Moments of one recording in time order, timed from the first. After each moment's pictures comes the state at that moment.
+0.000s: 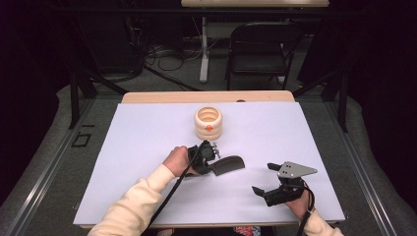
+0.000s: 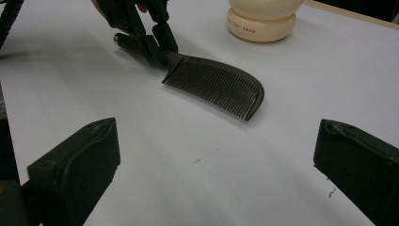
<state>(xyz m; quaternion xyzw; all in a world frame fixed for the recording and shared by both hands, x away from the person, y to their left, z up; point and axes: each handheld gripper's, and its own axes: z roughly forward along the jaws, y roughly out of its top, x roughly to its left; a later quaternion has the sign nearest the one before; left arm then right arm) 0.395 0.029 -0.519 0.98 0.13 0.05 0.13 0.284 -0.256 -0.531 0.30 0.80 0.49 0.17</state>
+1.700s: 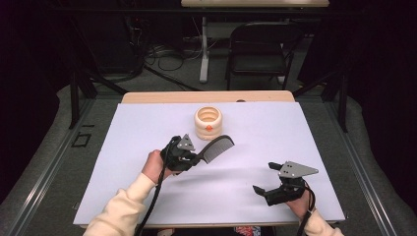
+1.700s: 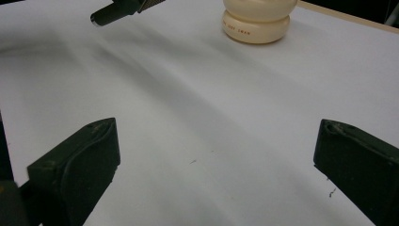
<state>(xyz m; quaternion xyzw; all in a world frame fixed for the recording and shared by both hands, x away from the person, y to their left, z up) 0.368 0.102 -0.490 0.92 0.21 0.11 0.31 0.284 -0.257 -0.530 0.30 0.80 0.49 0.18</state>
